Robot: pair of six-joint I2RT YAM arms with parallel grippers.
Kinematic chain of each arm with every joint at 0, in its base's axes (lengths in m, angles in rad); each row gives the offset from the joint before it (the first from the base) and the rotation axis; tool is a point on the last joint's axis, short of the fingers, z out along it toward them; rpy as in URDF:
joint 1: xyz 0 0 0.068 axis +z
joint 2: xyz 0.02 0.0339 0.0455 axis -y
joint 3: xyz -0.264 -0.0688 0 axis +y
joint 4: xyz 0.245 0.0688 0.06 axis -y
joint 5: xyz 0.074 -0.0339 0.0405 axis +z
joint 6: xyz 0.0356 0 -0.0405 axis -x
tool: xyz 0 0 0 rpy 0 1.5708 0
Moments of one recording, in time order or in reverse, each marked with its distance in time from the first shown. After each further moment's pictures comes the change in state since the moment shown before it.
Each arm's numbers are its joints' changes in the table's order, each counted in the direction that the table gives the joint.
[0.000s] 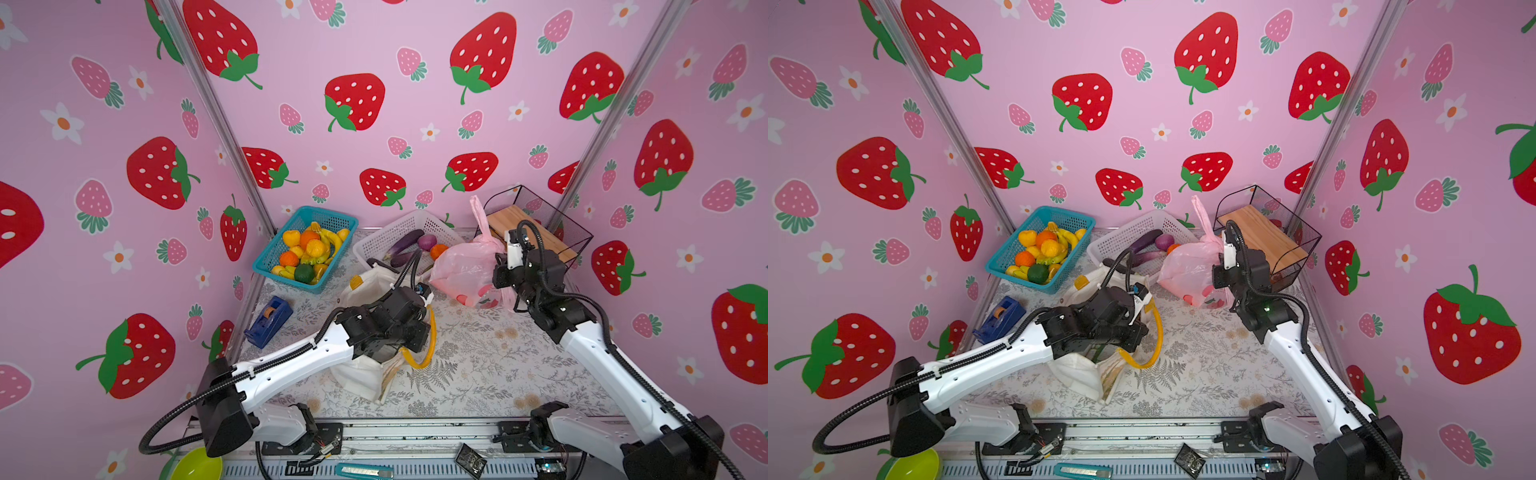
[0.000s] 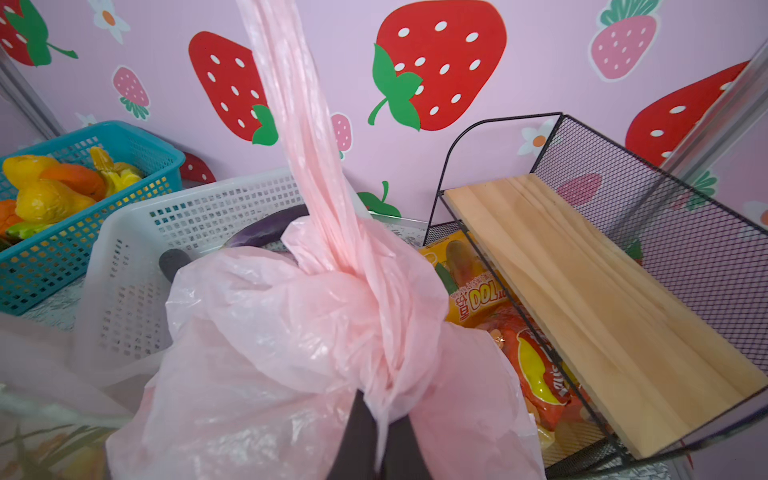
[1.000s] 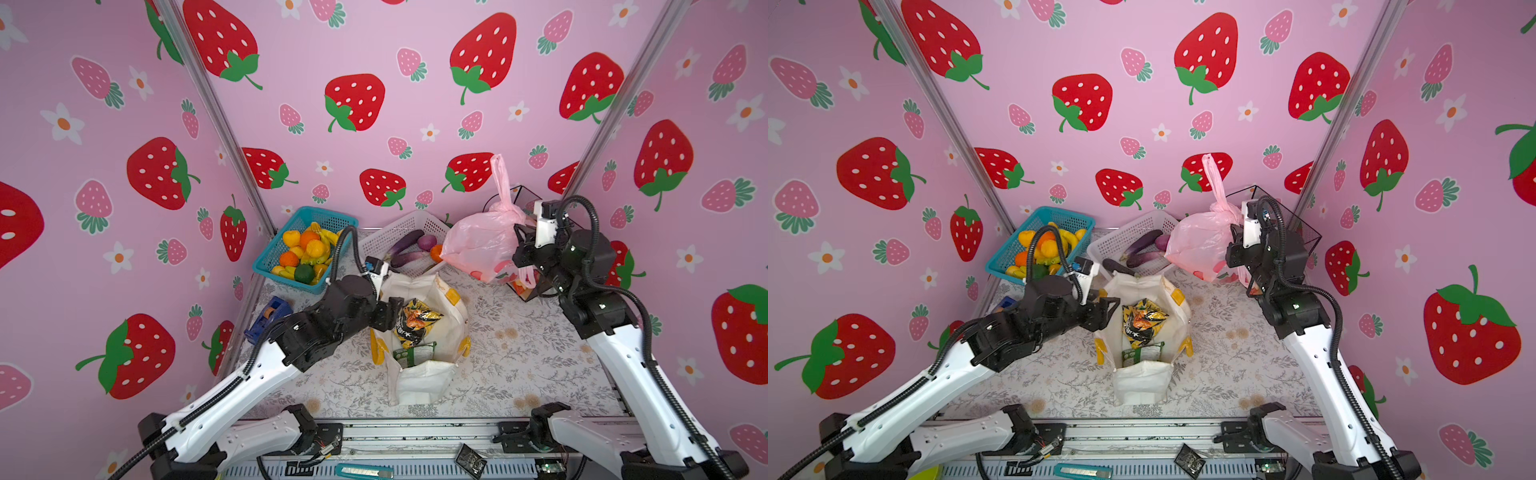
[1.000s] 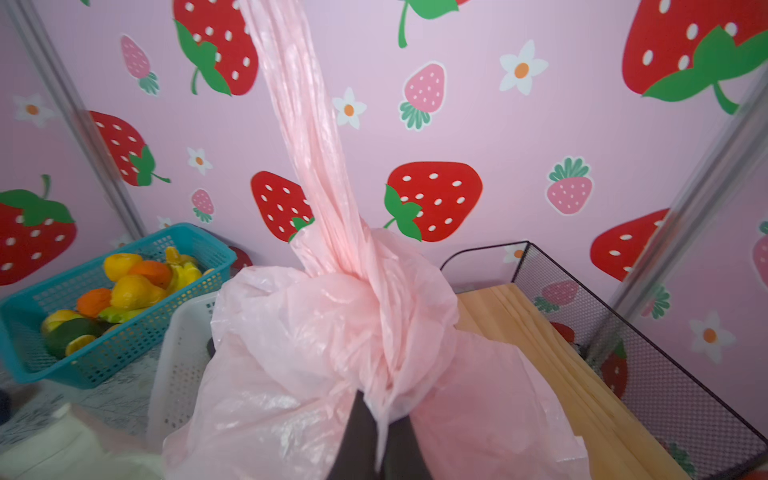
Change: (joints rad) left arm 0.188 0.386 0.075 -0.066 0.208 0.004; right arm -0.039 0.069 -0.235 -0.073 0.214 0.023
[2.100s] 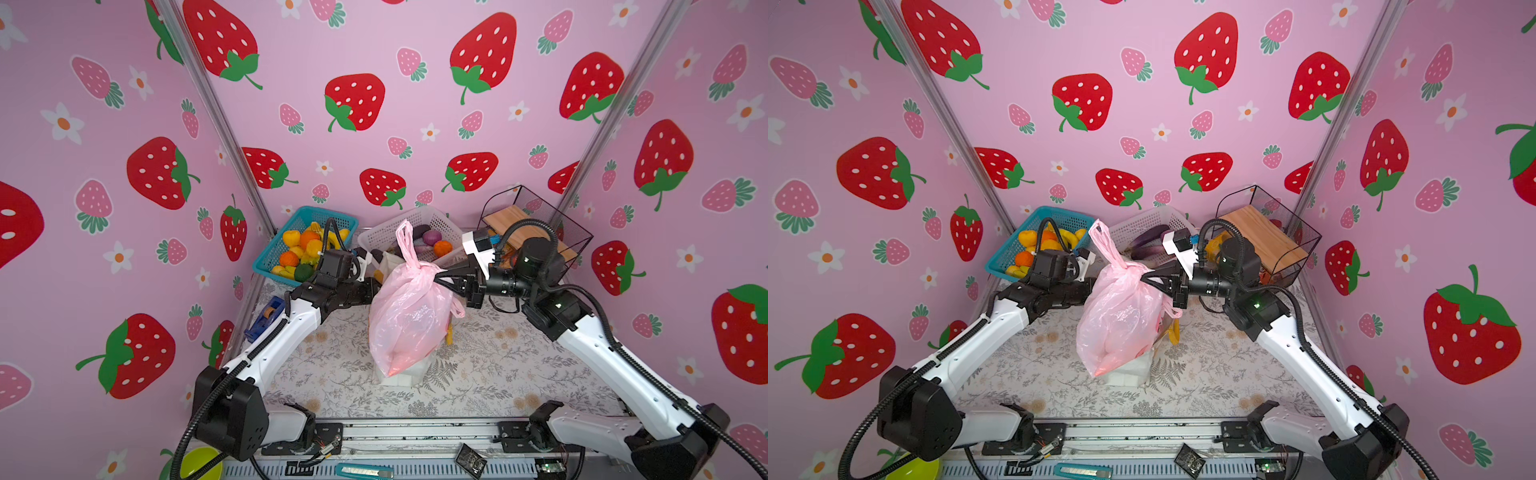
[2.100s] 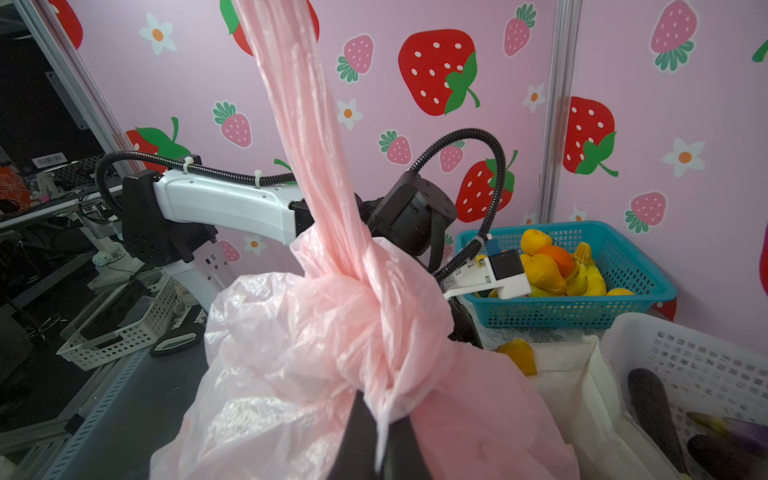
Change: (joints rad) left arm 0.433 -0.341 0.030 0.209 -0.623 0.054; right arm 0.284 -0.130 0.071 0.232 0.832 -0.162
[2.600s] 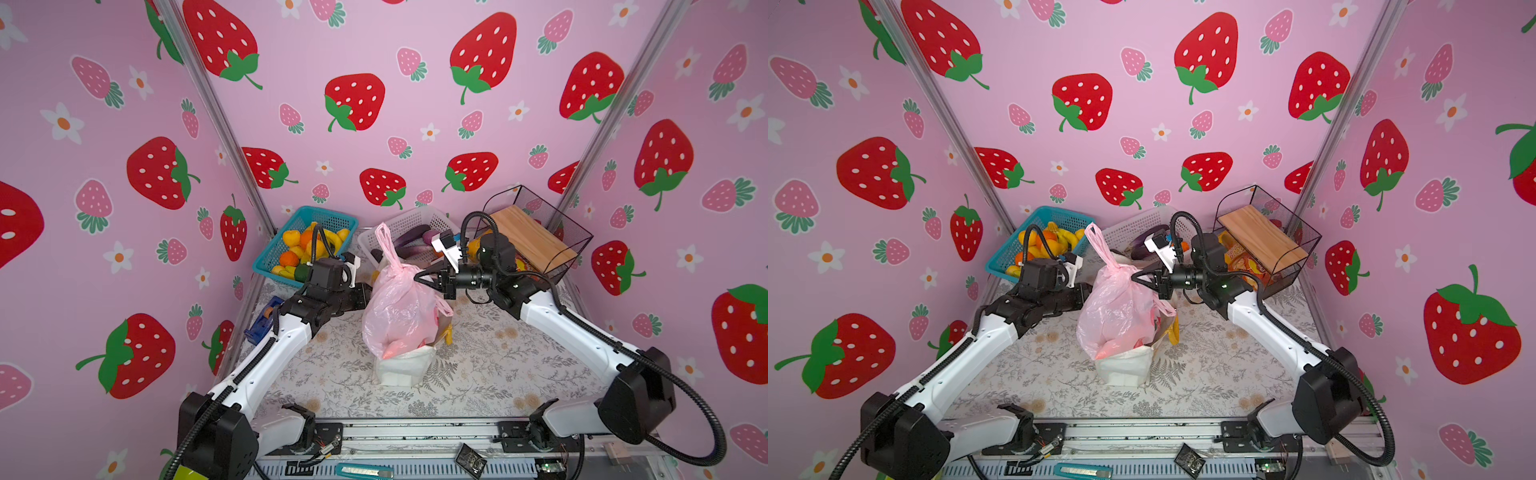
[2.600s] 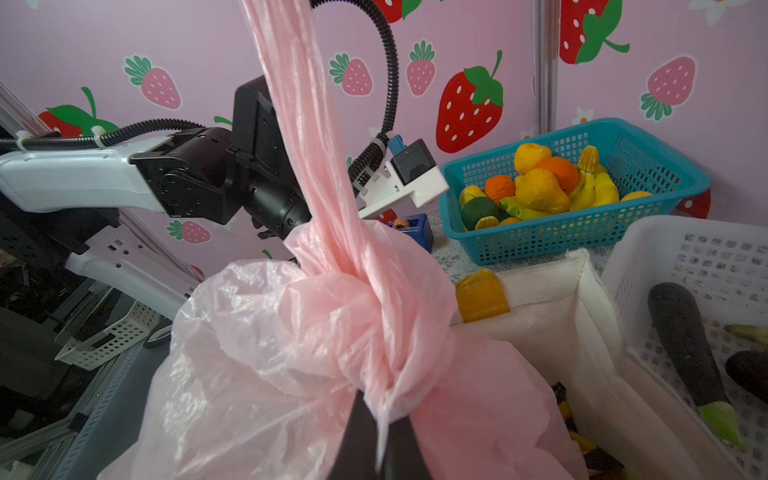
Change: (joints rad) left arm 0.017 0.132 0.111 0.018 0.093 0.024; right arm -0.034 -0.253 0.003 0.031 0.003 0.038
